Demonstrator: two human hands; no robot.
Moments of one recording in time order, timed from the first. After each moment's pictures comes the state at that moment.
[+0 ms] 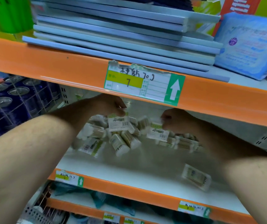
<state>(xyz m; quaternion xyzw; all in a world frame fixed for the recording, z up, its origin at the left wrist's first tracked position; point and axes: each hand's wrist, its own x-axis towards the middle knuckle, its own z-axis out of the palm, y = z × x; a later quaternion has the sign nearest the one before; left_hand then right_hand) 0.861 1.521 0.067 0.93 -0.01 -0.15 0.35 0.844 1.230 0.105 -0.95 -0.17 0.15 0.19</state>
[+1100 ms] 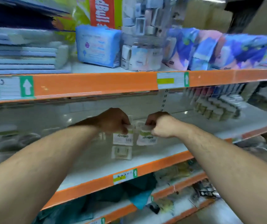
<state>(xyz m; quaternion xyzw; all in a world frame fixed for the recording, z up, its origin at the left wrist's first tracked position) 0.772 1.232 0.118 0.92 -0.36 -0.09 0.15 0.688 1.038 0.130 -0.99 -0.02 0.04 0.12</state>
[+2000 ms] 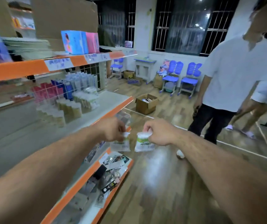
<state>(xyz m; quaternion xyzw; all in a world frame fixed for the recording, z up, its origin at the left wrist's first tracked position) 0.515 0.609 0.101 0.74 -0.66 -0.07 0.08 0.316 0.520 0.114 -0.93 0.32 -0.06 0.14</state>
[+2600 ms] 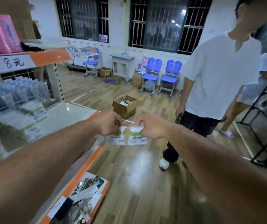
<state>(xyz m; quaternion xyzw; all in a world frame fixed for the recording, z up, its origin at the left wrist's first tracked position) 0.547 0.270 0.102 0.71 -0.69 -0.10 0.12 0.347 0.209 0.116 -0.90 0.39 -0.07 0.17</state>
